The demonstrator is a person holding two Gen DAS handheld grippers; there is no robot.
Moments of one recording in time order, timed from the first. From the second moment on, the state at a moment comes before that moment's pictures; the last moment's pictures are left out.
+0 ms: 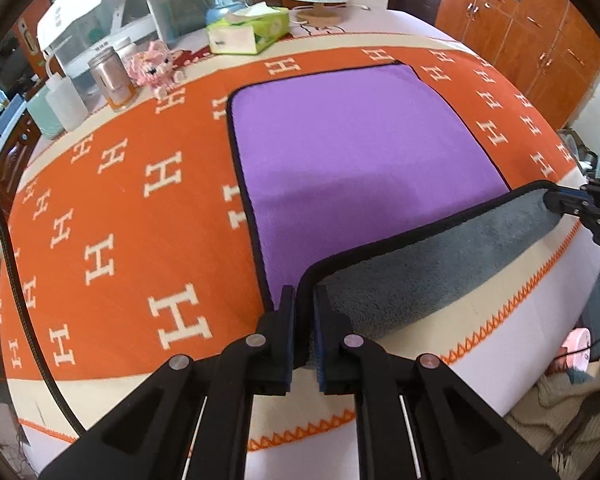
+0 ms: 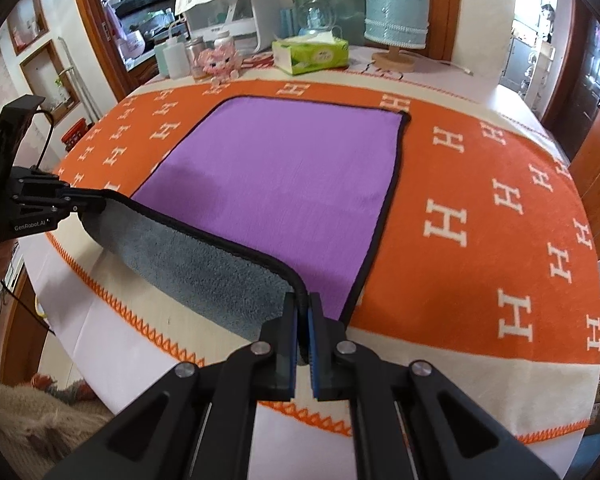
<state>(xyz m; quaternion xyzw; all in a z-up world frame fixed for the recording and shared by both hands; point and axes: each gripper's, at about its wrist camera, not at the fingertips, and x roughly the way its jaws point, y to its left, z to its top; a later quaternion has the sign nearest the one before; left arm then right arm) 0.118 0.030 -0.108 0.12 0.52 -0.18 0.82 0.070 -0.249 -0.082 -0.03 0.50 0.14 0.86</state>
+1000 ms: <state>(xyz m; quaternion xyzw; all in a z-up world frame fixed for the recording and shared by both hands) 0.266 0.014 -0.087 0.09 0.47 -0.08 0.87 0.224 -0.249 -0.064 -0.05 0.44 0.06 0.89</state>
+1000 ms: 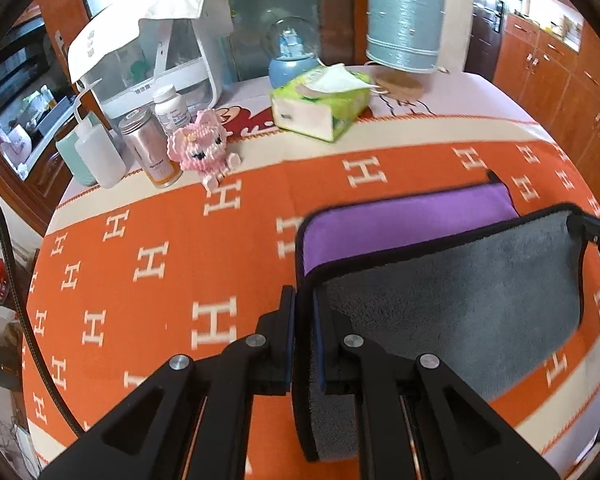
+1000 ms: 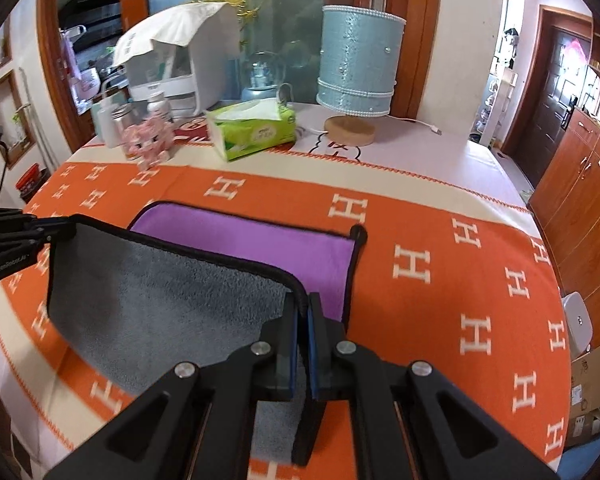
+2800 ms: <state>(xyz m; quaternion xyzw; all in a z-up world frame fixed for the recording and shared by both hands) 0.369 -0.014 -0.161 0.12 0.50 0.05 0.86 0.330 -0.242 -0.137 -0.06 0.51 -0.04 0.86</state>
